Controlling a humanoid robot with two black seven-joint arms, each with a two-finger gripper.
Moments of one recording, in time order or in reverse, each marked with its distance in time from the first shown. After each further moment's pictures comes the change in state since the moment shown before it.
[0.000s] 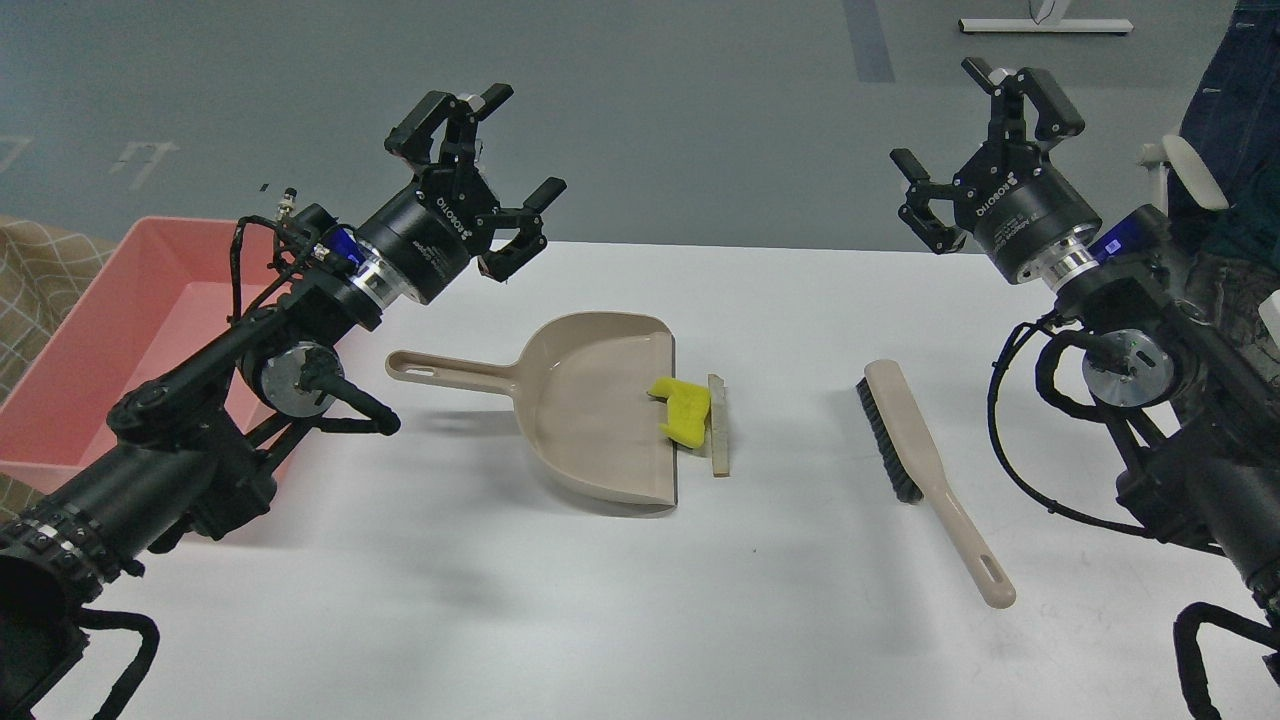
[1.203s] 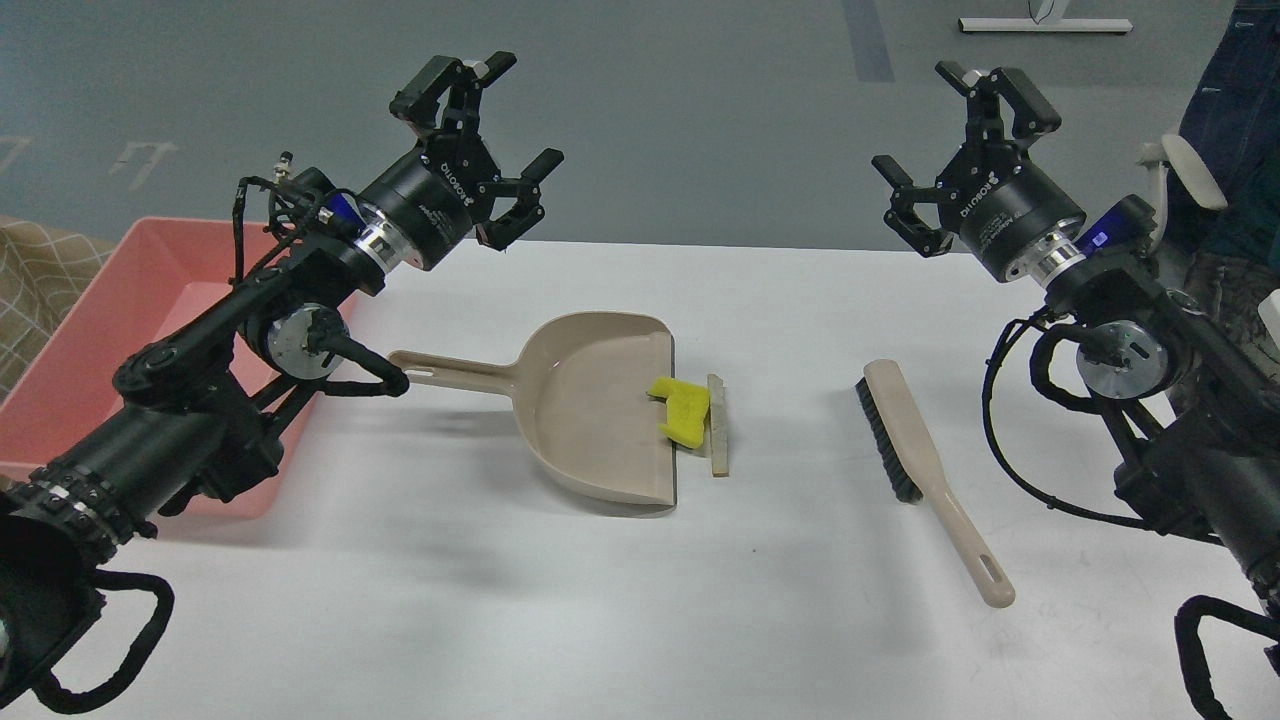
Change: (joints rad) left arm -0.073 -0.018 0.007 0.062 0.001 0.041 0.032; right arm 0.012 -0.006 -0.039 0.006 0.006 0.001 -0.043
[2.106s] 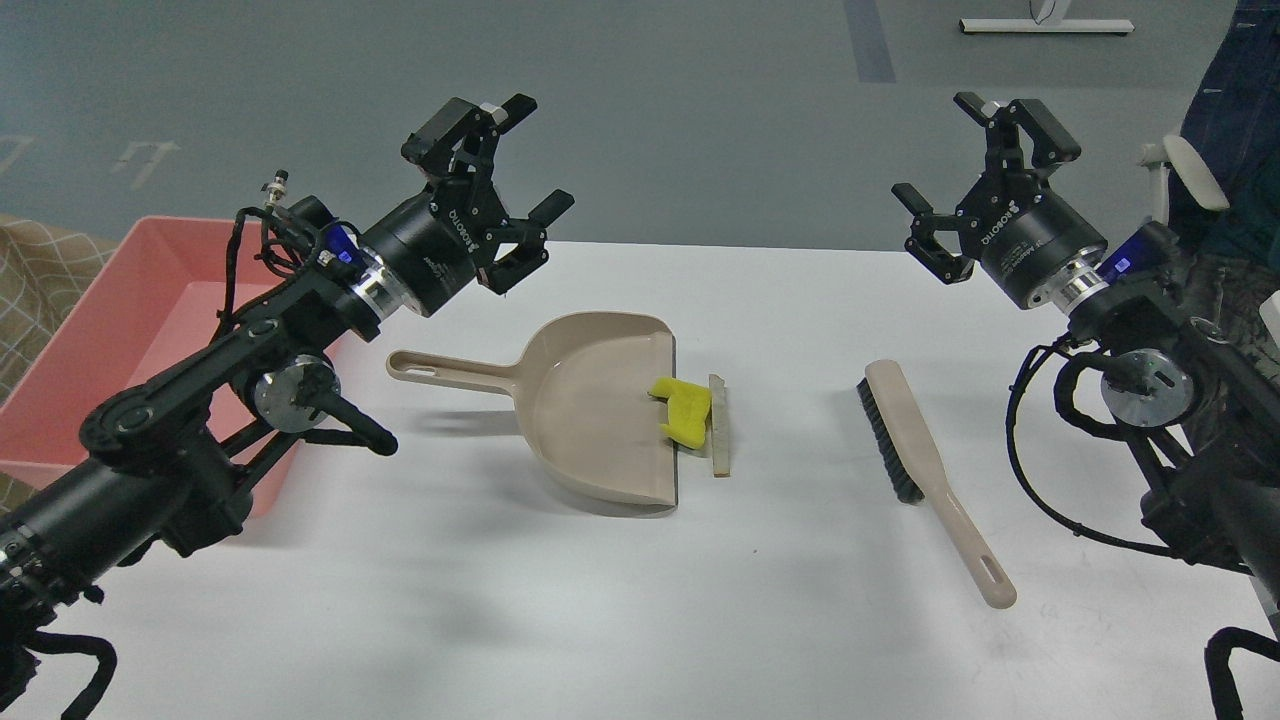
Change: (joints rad) left arm 0.163 0.152 0.001 -0.331 0.146 0.158 0.006; right arm -0.057 -0.049 0.002 0.047 -0.002 0.004 0.001
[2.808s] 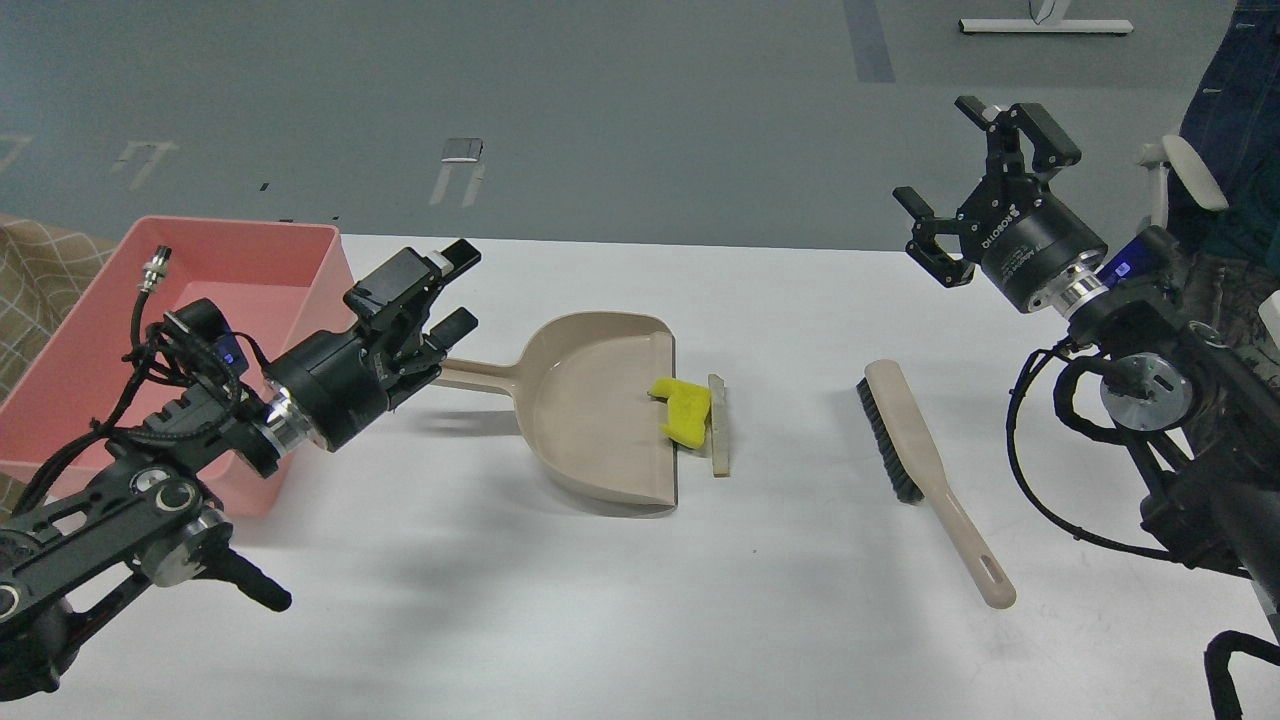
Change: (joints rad) left arm 0.352 0.253 -0.019 -0.354 0.393 0.238 -0.011; right arm -0.009 0.001 0.000 -0.001 -0.003 -0.005 0.003
